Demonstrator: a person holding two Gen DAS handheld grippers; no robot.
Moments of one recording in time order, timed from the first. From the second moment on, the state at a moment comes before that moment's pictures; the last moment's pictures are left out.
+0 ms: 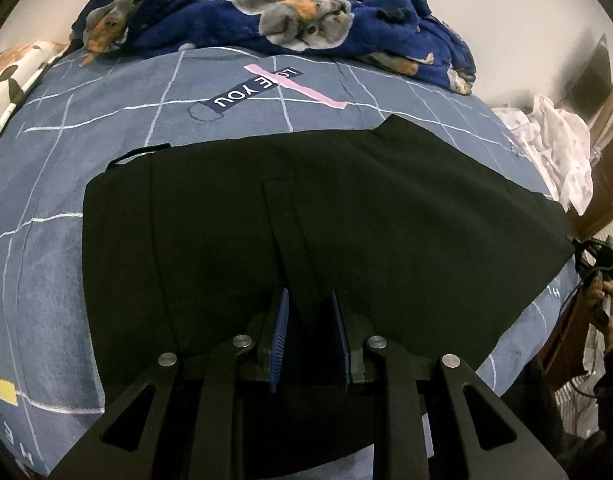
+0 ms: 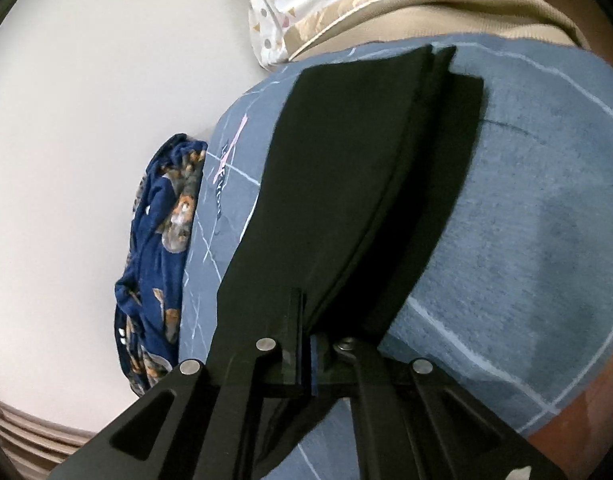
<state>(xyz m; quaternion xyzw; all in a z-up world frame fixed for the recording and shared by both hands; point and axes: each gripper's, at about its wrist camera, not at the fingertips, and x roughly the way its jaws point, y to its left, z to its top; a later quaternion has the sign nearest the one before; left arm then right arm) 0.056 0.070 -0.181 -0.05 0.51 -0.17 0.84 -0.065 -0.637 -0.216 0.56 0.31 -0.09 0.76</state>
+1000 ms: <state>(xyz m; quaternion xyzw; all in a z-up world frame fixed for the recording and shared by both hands) 0.052 0.052 -0.179 0.01 0.51 -0.20 0.84 -0.064 -0.574 -0.200 0.55 0.34 0.01 0.77</state>
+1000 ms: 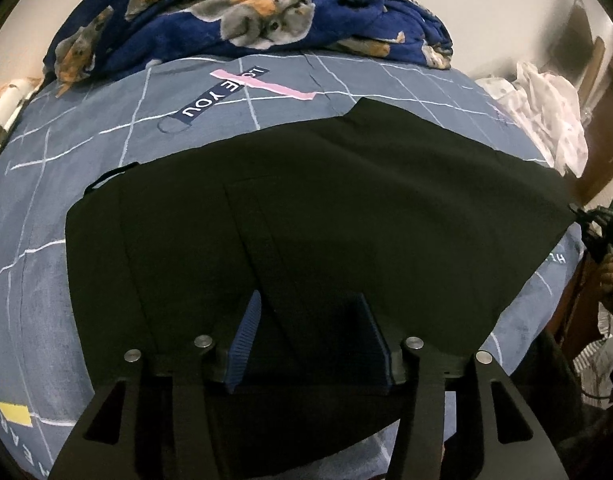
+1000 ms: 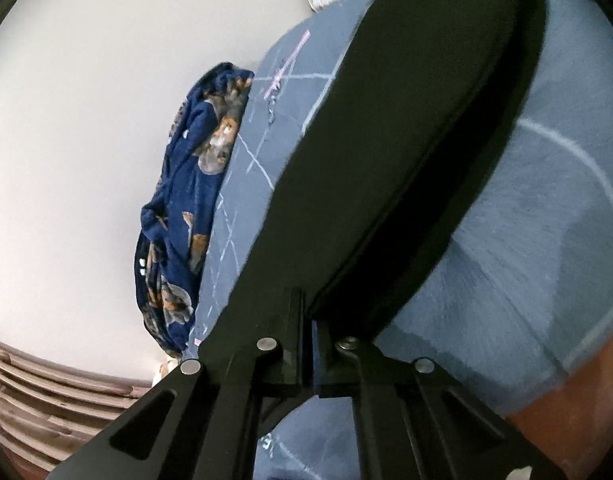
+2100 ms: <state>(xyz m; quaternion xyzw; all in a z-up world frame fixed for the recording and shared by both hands) 0.034 0.064 -0.153 -0.03 0.47 -0.21 0.86 -0.056 -0.525 -0.209 0.57 0.38 0.07 0.73</state>
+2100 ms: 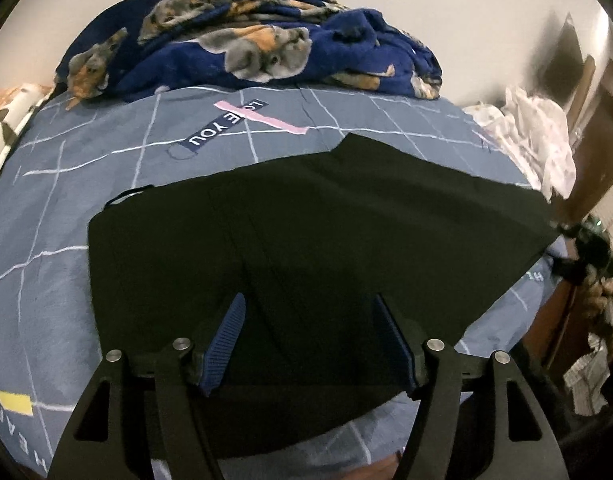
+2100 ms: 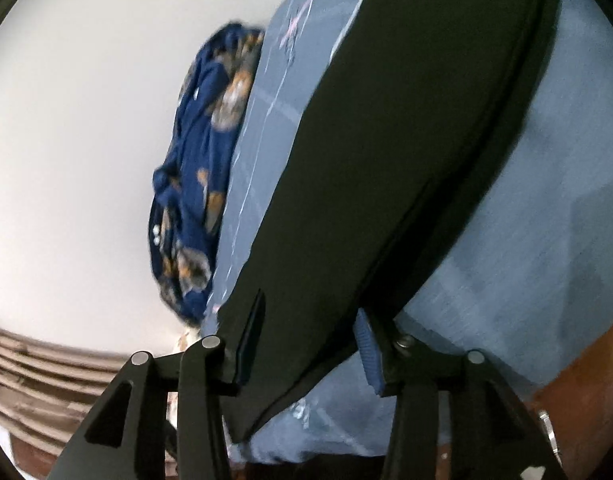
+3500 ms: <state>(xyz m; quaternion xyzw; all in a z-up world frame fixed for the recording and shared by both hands) 0.005 0.188 -0.171 -0.20 0.55 -0.16 0.80 -0.047 -0.461 -0.223 0.55 0.42 0.11 0.72</state>
